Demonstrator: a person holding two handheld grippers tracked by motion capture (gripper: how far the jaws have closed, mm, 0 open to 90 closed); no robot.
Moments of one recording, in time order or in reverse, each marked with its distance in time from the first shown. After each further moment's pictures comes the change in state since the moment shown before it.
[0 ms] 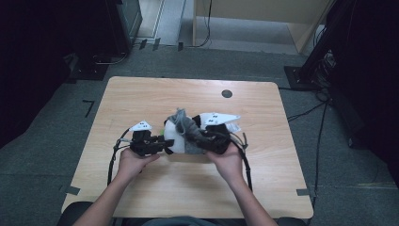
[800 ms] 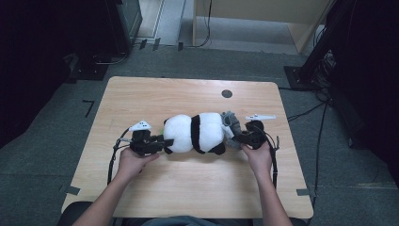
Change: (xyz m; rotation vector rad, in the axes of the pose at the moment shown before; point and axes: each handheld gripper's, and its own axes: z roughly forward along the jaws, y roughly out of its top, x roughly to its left) left arm 0.005 -0.001 0.001 -0.001 0.002 -0.001; right arm -0.124 -0.066 -0.058 0.063 -0.321 0.310
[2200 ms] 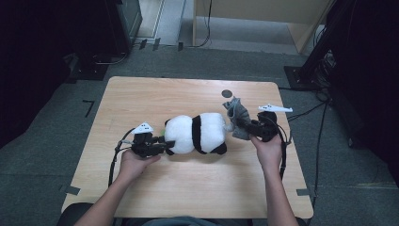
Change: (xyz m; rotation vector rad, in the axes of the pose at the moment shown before) left arm -0.006 -0.005 0.004 -0.011 0.013 0.041; right arm 0.006 0.032 -0.038 -0.111 0.009 -0.021
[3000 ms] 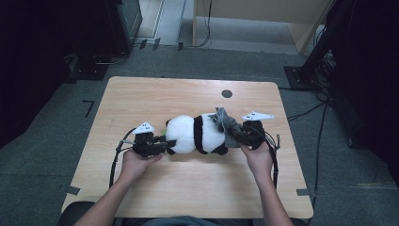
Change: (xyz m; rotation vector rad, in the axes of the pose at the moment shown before) left arm -0.002 0.002 0.003 -0.013 0.004 -0.003; right arm 0.021 -0.026 0.024 0.089 -0.042 -0.119
